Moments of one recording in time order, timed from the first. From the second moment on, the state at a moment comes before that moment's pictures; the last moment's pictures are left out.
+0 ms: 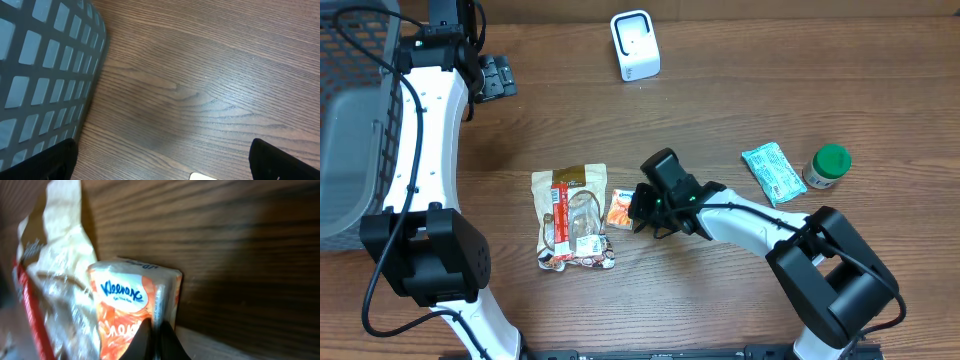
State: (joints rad) left arm 0.07 1.97 1.93 -1.09 -0.23 -0.25; right arm 0.67 1.86 0.97 -0.16 -0.33 0.95
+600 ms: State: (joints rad) left arm 0.07 1.97 1.93 -1.09 -0.23 -0.25; right arm 0.34 1.78 0.95 -0.13 -1.40 0.56
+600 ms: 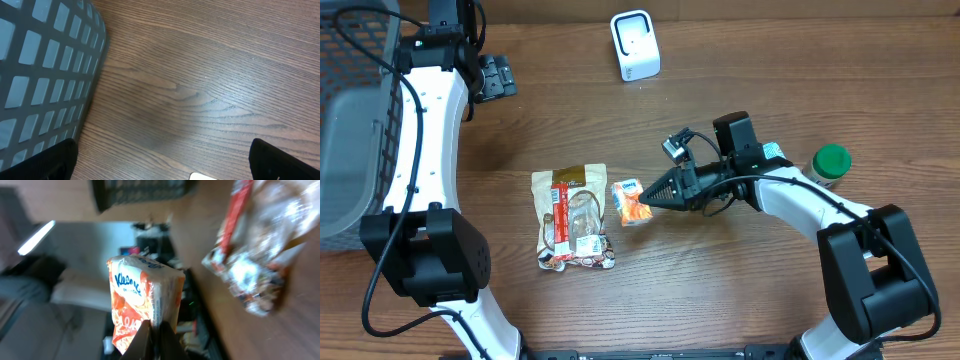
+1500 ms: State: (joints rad) left arm 0.07 1.97 1.93 -1.09 -0.23 -0.25; right arm 0.10 1.78 0.95 -1.48 -1.55 -0.61
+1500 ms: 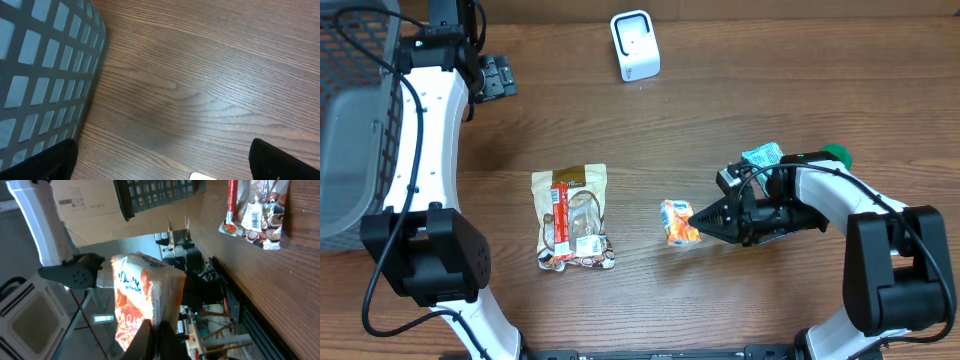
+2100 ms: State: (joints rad) left arm 0.07 1.97 1.93 -1.09 -0.23 -0.25; right arm 0.04 1.78 0.95 -1.64 -1.55 -0.92
